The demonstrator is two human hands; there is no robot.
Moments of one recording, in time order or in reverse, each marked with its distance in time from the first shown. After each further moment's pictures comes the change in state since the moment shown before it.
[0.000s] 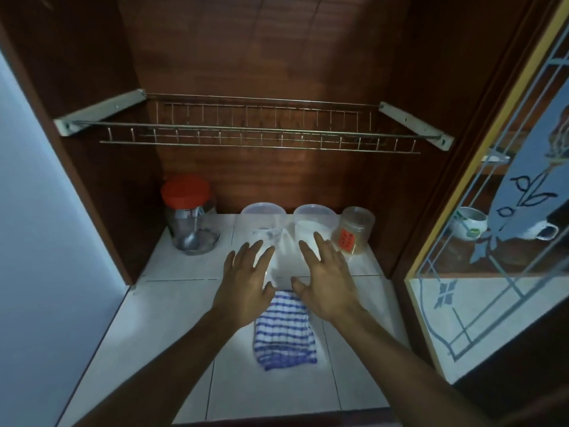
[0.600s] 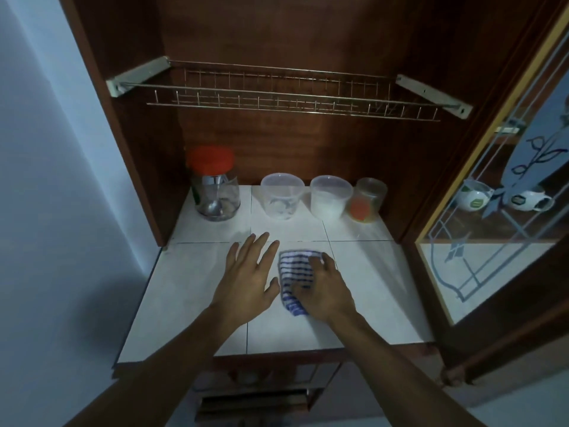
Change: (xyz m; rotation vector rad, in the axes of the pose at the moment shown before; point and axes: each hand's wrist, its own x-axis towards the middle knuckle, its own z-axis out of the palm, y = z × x) left_hand -0.083 -0.018 -0.034 0.066 -0.048 0.082; right_hand -0.069 -0.058 0.041 0.246 -0.191 0.284
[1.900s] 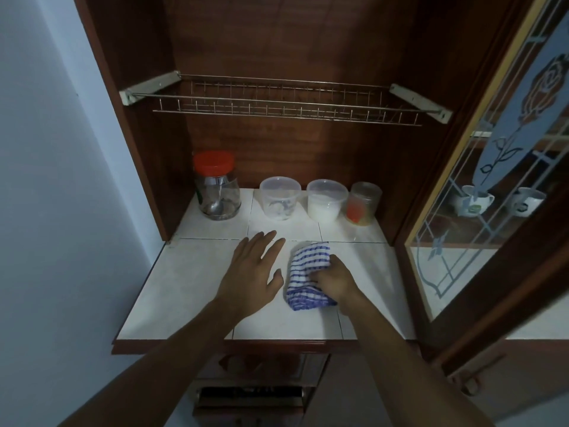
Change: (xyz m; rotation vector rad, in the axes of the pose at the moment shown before) left_hand 0.001 0.043 -0.017 -0.069 0.062 -0.014; right_hand 0.030 0.052 -0.009 0.664 -0.075 0.149
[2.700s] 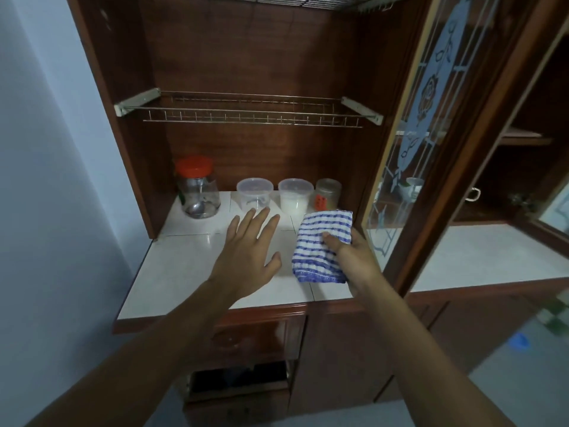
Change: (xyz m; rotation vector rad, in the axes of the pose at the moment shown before) left_hand -0.018 0.062 -0.065 0.086 -0.016 0.078; right_hand -0.146 -0.037 -0.069 0.443 0.203 -0.158
